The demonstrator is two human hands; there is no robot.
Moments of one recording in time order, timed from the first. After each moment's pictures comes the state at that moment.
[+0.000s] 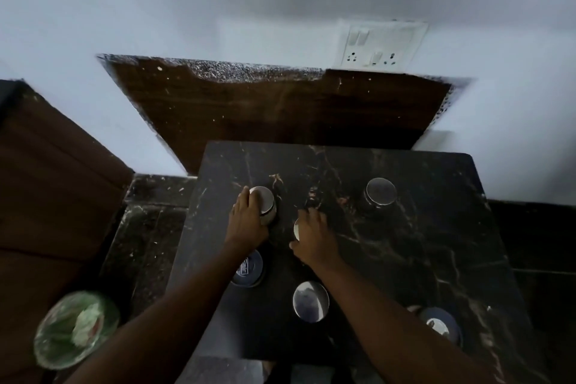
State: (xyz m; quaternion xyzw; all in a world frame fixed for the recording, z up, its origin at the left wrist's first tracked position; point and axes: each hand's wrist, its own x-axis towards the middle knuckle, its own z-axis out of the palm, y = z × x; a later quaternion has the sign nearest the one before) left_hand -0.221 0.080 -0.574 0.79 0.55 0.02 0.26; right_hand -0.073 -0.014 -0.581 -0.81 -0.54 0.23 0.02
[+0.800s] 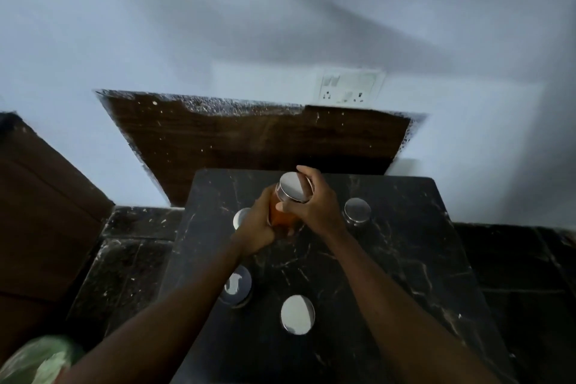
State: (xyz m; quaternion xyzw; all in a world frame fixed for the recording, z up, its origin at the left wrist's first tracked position) left_hand -0.193 0.075 -0.498 0.79 0.33 0.18 0.48; right_hand -0.028 0.001 -0.458 -0.70 -0.48 0.27 0.45
